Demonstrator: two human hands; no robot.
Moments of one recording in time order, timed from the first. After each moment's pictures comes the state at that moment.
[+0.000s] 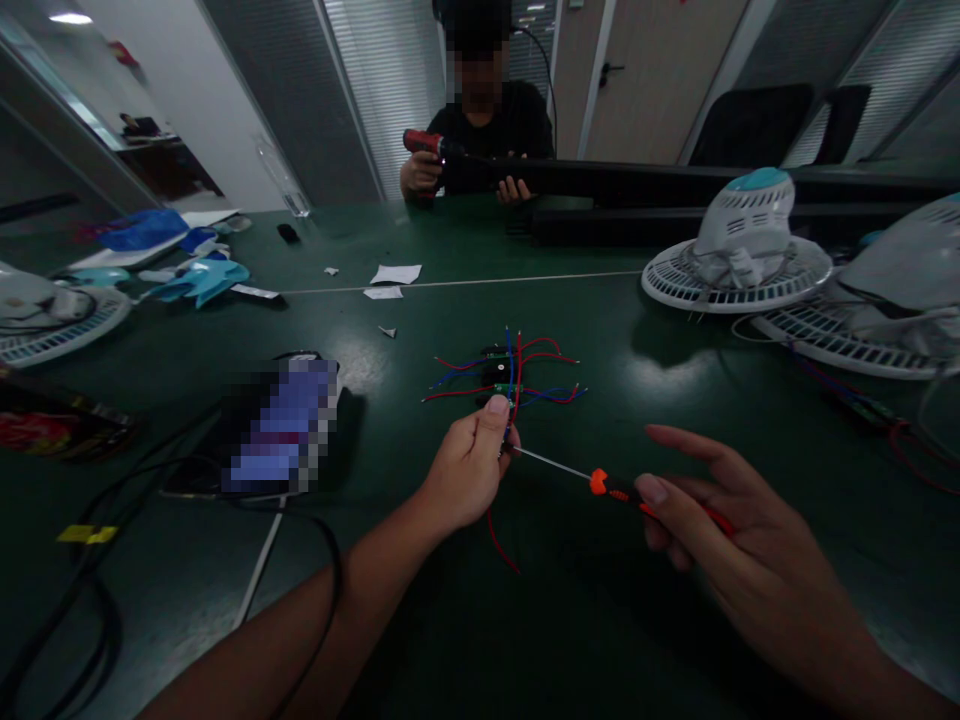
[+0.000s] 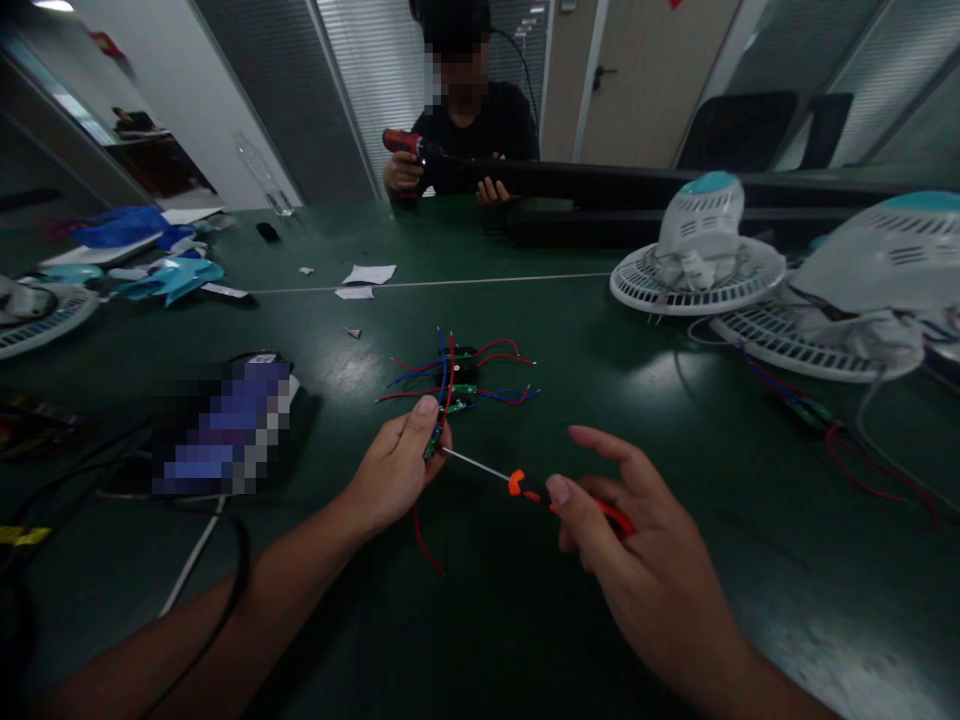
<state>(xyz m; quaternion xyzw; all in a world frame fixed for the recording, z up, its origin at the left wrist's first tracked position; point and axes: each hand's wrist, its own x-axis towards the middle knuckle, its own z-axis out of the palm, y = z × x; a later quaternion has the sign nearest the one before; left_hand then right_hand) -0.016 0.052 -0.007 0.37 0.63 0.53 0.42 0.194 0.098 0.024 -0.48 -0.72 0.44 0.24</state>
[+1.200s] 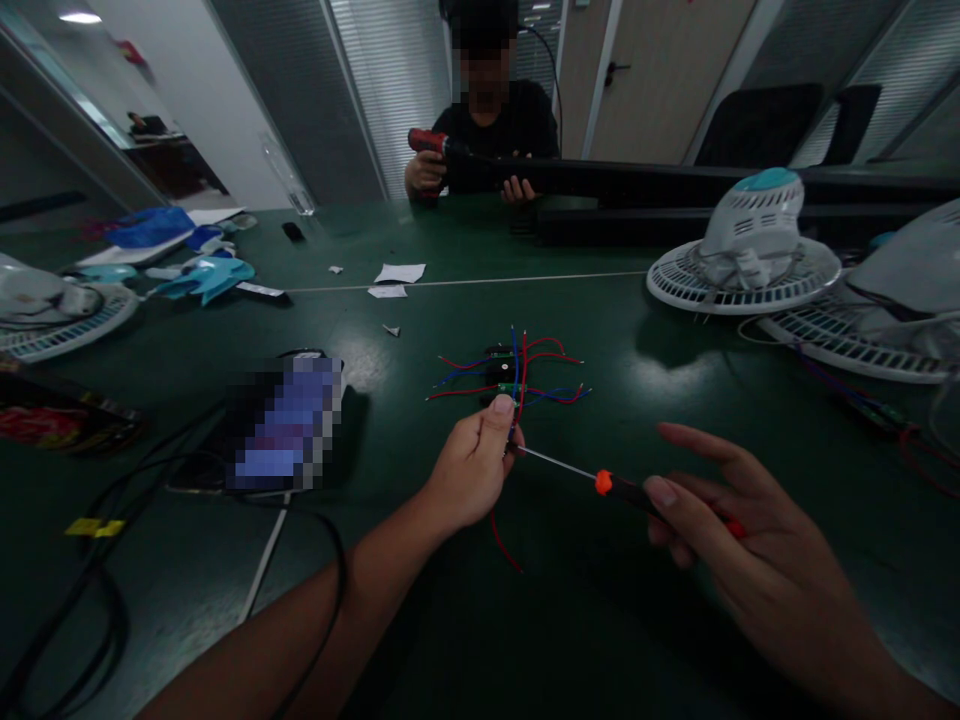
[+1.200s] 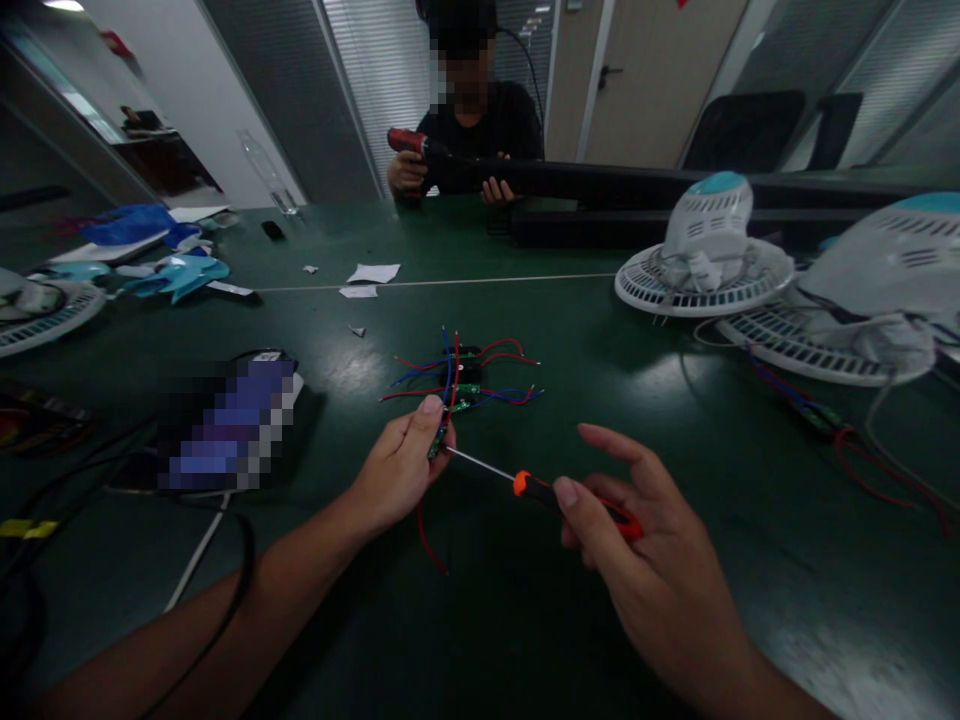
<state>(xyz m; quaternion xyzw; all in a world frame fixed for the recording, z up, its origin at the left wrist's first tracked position) -0.017 0.051 -0.009 0.37 0.63 0.53 0.43 0.196 0.098 0.021 -0.48 -0.71 0.44 0.26</state>
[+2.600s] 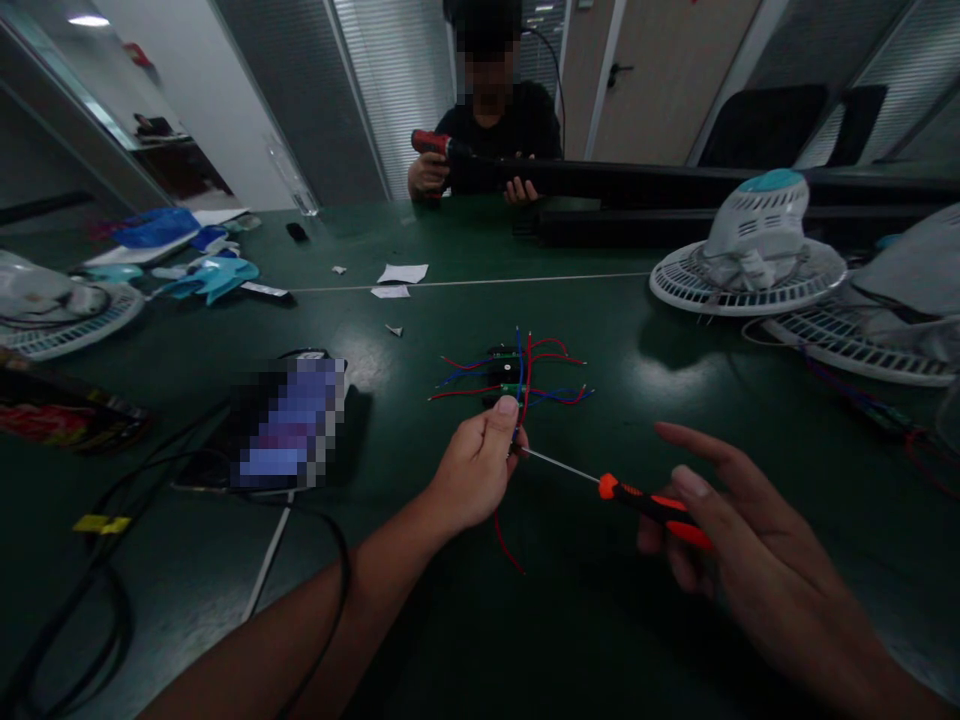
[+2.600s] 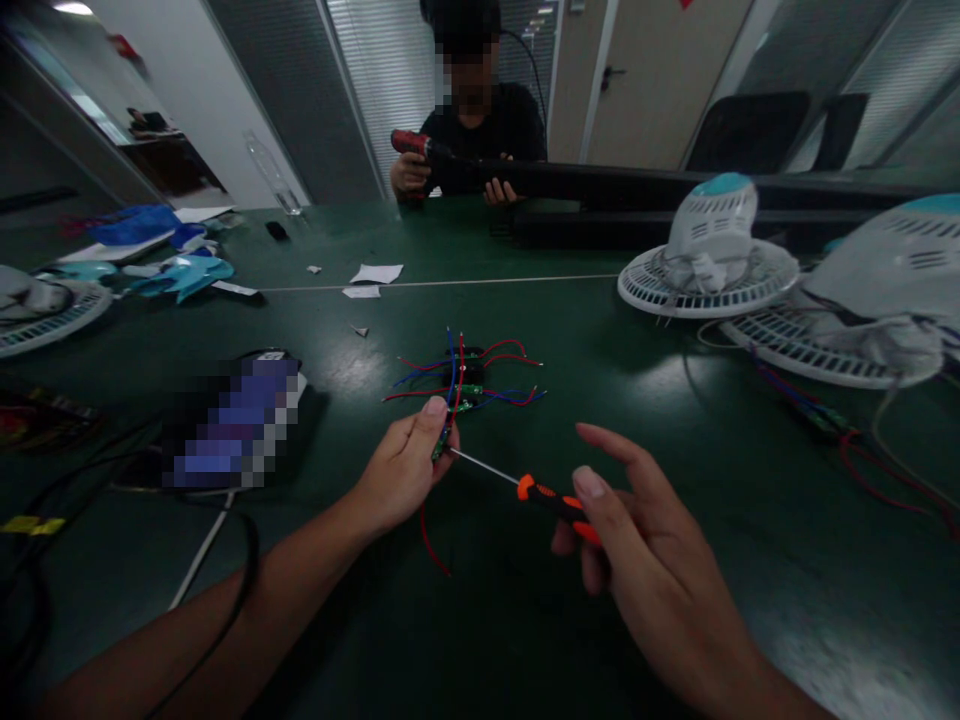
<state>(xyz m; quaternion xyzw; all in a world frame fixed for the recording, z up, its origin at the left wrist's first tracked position) -0.016 0.051 -0.009 0.38 0.63 0.53 0.42 0.194 0.095 0.023 -0.51 -0.66 0.50 0.25</state>
